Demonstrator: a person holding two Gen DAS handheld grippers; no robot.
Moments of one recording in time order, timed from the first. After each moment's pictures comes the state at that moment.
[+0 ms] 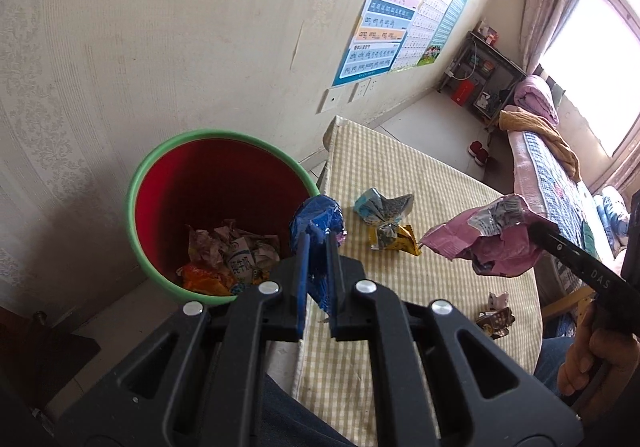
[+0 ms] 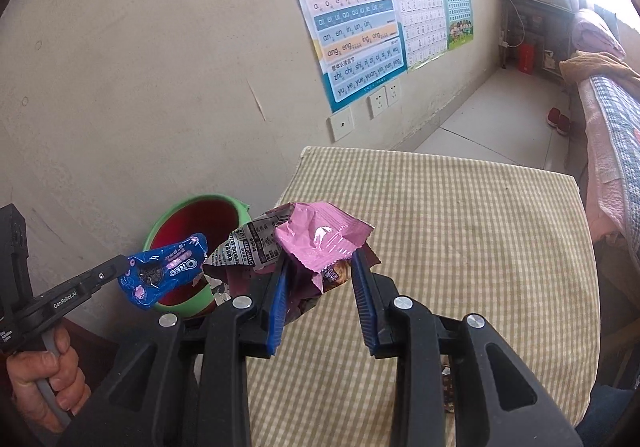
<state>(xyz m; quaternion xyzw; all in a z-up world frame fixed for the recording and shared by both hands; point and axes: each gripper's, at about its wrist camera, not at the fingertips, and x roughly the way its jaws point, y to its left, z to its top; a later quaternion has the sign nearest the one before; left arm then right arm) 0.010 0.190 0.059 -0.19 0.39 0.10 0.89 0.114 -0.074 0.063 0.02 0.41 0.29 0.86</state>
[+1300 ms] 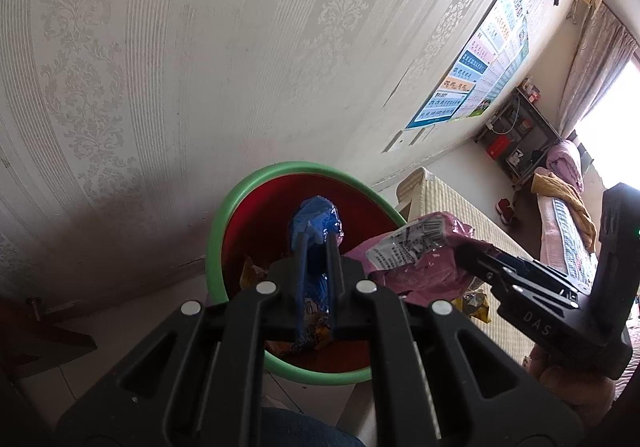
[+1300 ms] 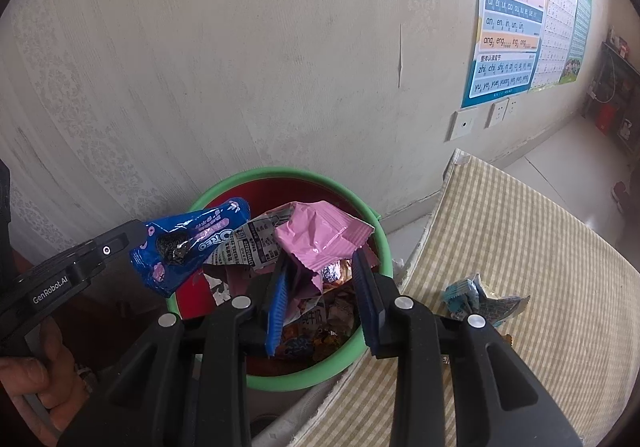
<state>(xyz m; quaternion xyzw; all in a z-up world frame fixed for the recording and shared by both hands) 0.010 0.315 0.023 -0.27 0.35 0.16 0.88 0.138 0.159 0.012 -0.11 0.43 0.39 0.81</state>
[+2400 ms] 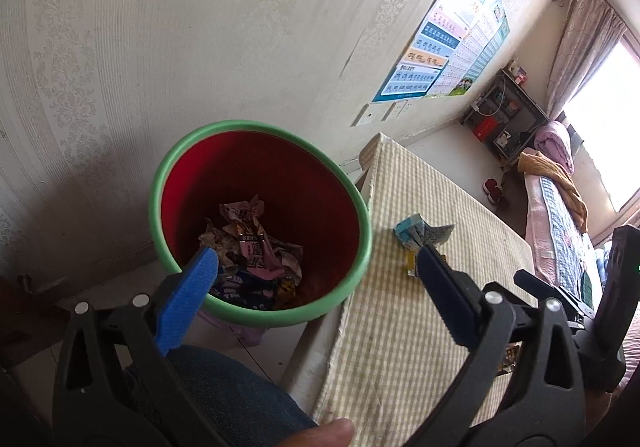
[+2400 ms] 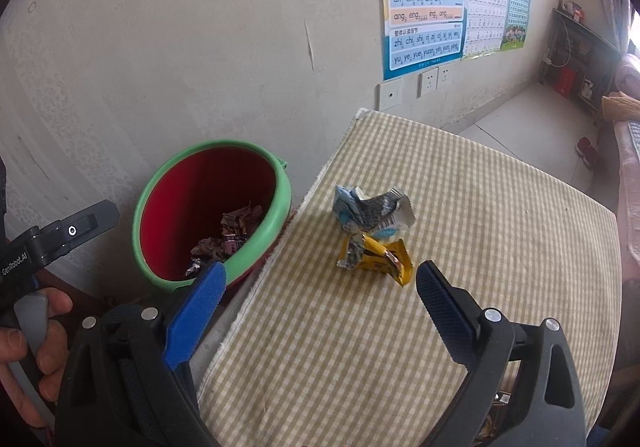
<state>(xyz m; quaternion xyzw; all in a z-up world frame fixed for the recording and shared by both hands) 0.004 0.225 0.034 -0.26 0.37 0.14 0.88 0.116 0.021 0.017 -0.07 0.44 0.32 0.84</state>
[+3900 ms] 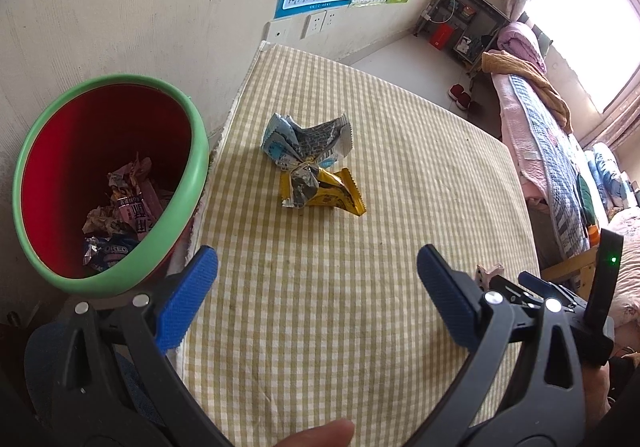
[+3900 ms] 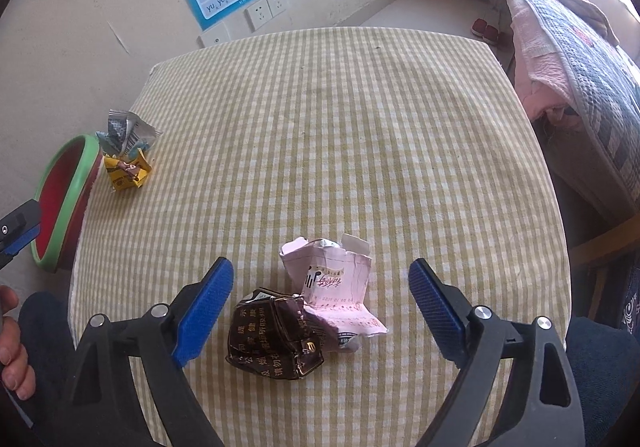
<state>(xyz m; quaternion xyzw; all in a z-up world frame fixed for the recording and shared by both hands) 0.088 0.094 -0.014 -0.18 0.47 0.03 0.86 0.151 -0.181 -0.070 0.01 0.55 0.14 0.83</state>
